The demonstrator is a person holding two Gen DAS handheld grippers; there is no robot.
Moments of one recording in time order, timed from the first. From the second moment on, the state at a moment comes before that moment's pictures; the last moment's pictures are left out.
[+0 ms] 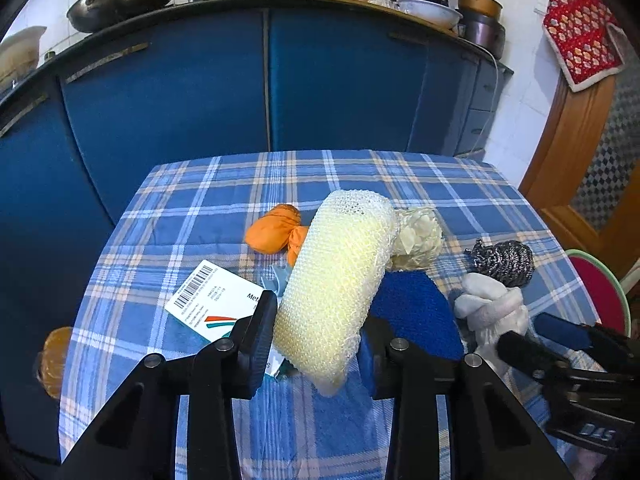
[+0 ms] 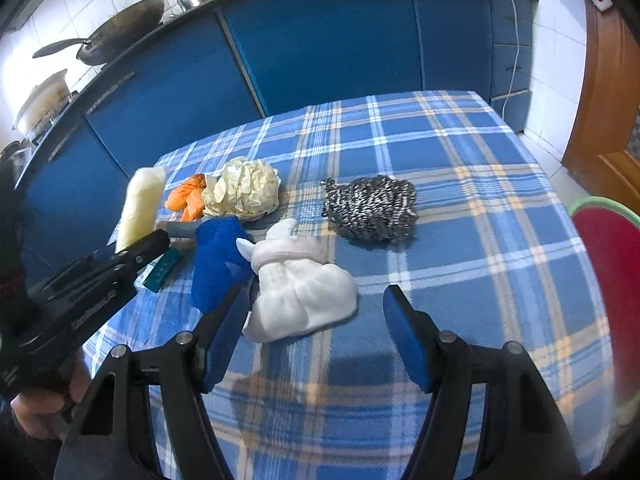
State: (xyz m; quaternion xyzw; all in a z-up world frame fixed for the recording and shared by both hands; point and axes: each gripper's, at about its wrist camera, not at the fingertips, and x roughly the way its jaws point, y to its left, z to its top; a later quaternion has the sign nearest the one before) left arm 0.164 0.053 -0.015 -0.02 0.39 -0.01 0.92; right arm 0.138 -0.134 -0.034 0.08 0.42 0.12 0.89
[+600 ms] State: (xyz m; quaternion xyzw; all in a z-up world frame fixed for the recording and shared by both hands) left arm 0.148 0.046 -0.001 -0.03 0.38 -0.02 0.92; right arm 0.127 -0.138 -0.034 0.08 0.42 0.13 0.90
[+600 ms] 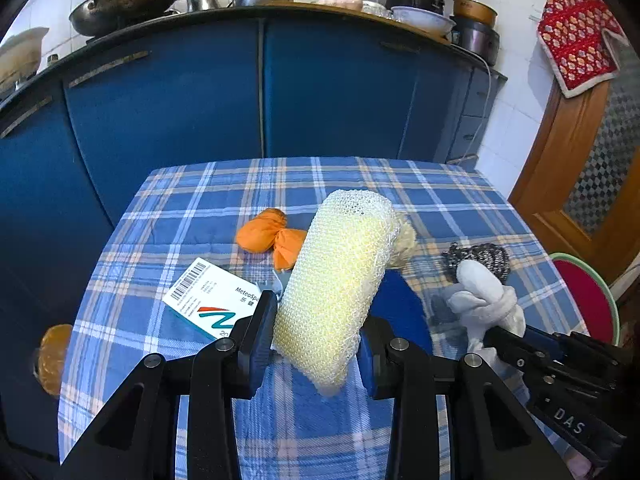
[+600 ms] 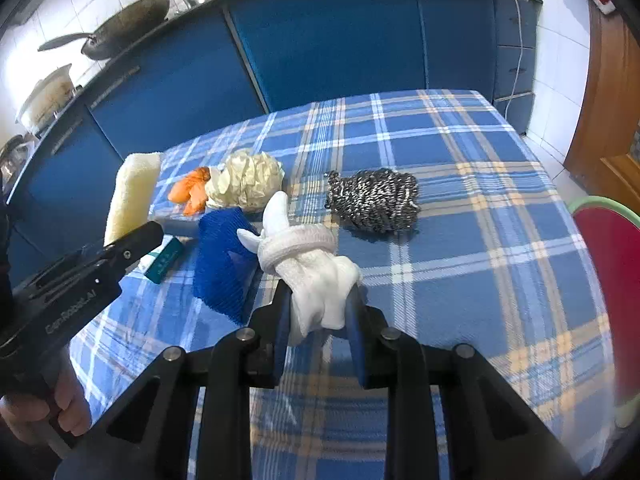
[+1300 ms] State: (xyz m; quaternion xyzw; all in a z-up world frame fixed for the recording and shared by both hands) left arm 0.121 0.006 0.023 -0.03 0.36 -0.06 0.93; right arm 0.066 -0.194 -0.001 0.11 0.37 0.10 0.92
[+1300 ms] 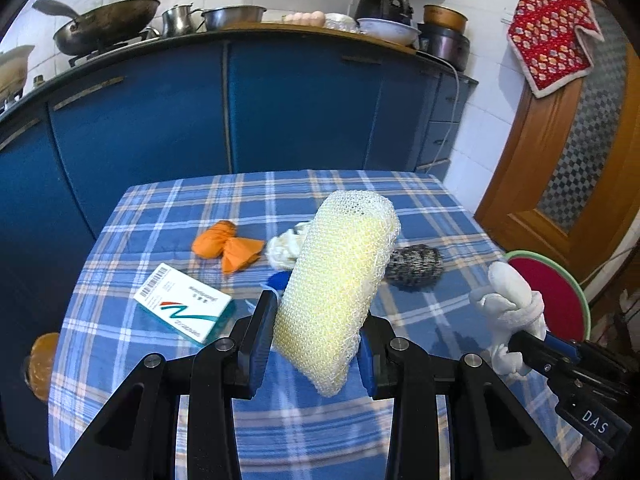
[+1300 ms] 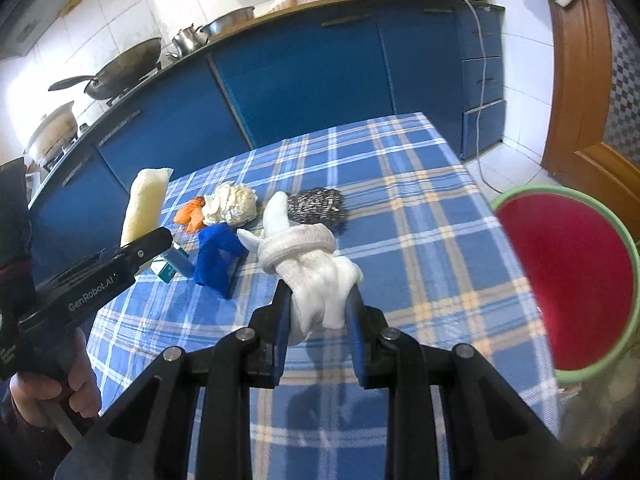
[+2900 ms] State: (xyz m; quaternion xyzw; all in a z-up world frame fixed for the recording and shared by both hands) left arm 0.114 -0.215 0.026 0.05 0.38 -0.26 0.89; right arm 0.002 -0.381 -0.008 0.23 0.32 -0.07 0.92
